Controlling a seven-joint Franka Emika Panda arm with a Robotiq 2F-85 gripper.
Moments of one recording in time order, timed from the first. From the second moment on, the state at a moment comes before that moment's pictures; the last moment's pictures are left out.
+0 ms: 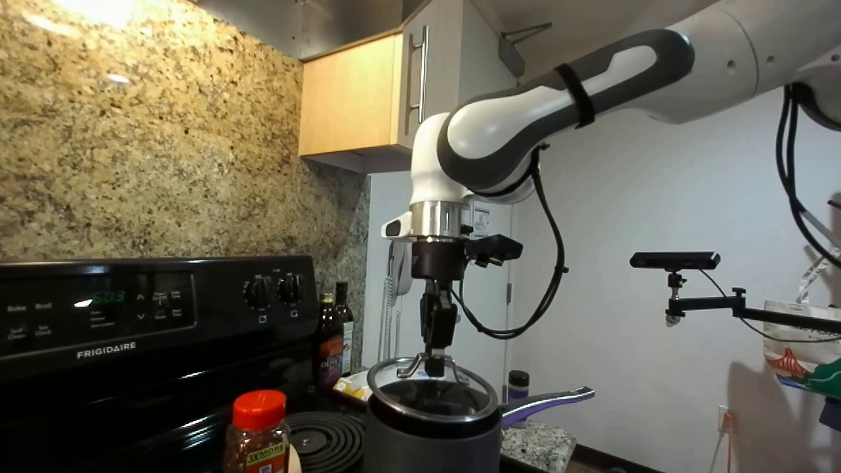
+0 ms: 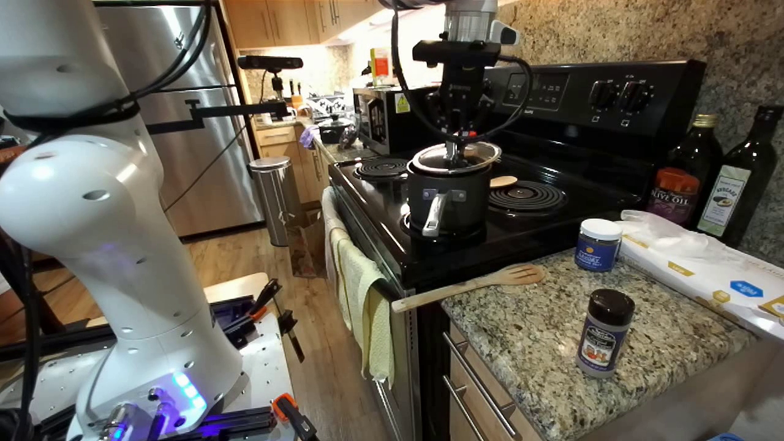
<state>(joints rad) 0.04 0.01 0.01 -1.99 0.11 1.96 -0.59</state>
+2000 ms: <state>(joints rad) -0.22 0.38 -0.19 -1.78 0.33 1.99 -0.20</state>
